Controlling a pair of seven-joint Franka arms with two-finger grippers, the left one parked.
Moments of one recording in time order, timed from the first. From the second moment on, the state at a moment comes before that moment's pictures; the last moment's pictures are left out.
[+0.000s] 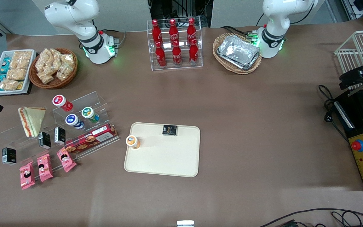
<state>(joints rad) 0.24 -0.06 -0.52 -1.75 -0.01 1.79 -0.13</state>
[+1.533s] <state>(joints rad) 0.17 -0.07 -0.53 -2.27 -0.13 2.31 -0.24</state>
